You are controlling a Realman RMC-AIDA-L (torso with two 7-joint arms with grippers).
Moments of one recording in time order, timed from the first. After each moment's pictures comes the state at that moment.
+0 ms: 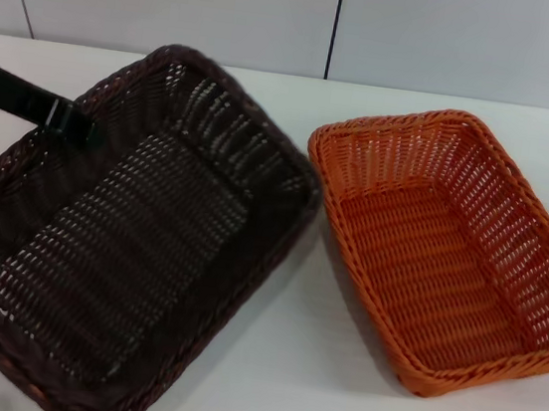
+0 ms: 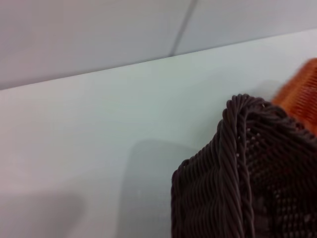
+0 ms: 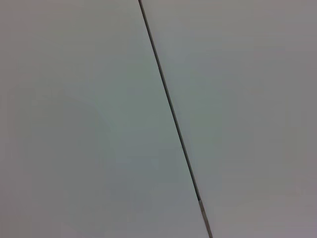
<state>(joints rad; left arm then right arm) -0.62 -2.02 -2.25 -1.45 2.50 -1.69 0.57 0.59 2.07 -0.44 -0.11 -0.66 -0.98 0.44</state>
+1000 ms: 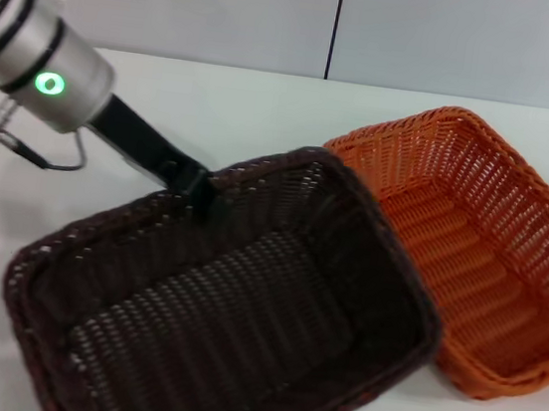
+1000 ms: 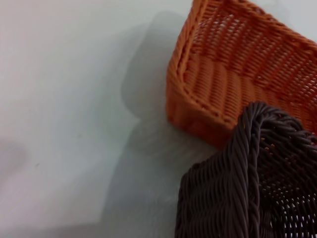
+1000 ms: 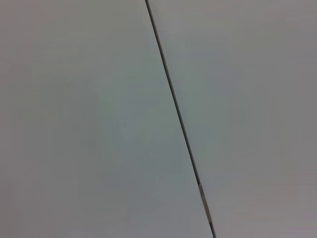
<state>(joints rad) -0.86 -2.04 -2.18 -1.09 2.50 -1.71 0.61 0.60 2.07 -0.45 -0.10 -0.66 -0.95 0.44</state>
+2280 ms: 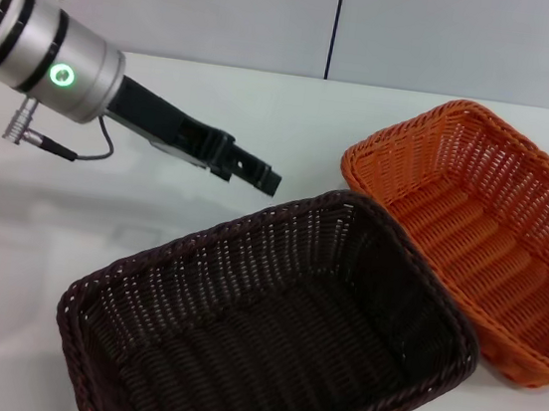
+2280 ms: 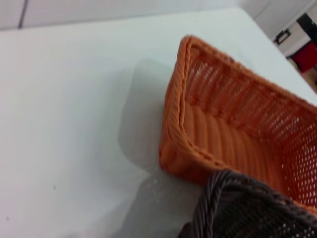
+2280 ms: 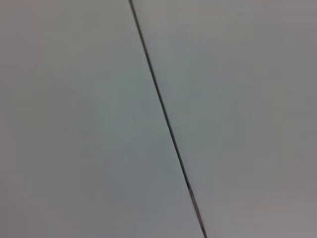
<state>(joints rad) -0.86 -2.05 -2.29 -0.96 2.40 -1.61 0.67 0.57 2.07 -0.46 -0.13 -0.68 -0.96 0.51</state>
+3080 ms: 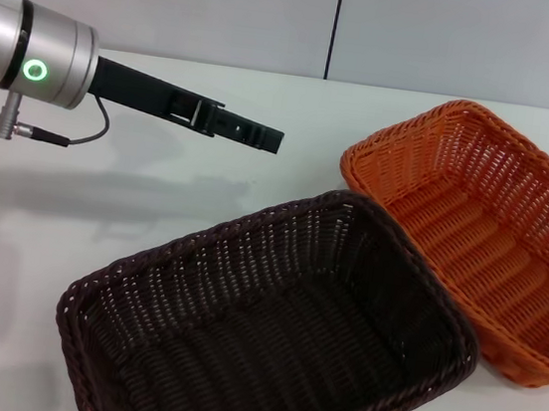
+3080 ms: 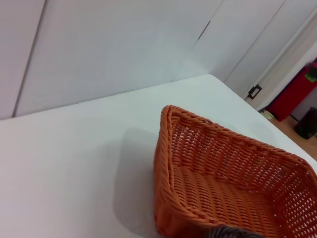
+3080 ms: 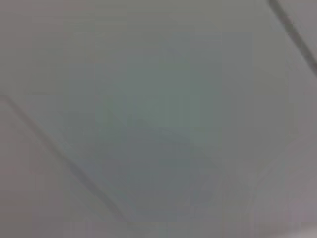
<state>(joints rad) -0.78 -2.04 -2.34 -0.96 2.23 -1.53 0.89 0.40 1.83 -0.55 -0.89 -1.78 -1.36 2.20</state>
